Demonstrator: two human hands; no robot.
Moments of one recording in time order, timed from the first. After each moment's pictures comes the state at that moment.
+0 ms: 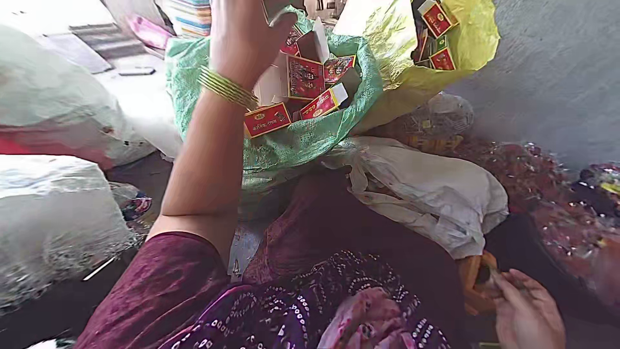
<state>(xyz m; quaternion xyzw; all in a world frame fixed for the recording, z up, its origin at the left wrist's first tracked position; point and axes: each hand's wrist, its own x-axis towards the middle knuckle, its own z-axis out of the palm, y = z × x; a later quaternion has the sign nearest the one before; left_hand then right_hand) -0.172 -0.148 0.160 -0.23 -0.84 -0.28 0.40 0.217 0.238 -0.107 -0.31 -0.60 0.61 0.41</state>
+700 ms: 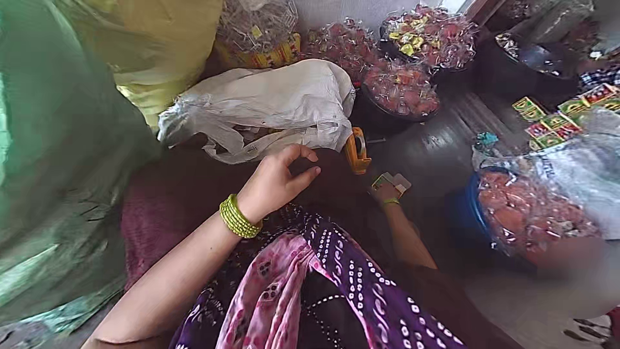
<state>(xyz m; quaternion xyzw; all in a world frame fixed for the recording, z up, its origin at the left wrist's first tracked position) 0.018 0.083 -0.080 -0.64 -0.61 -0.44 -0.12 0.331 0.338 -0.297 -0.67 -0.70 0.22 -0.05</state>
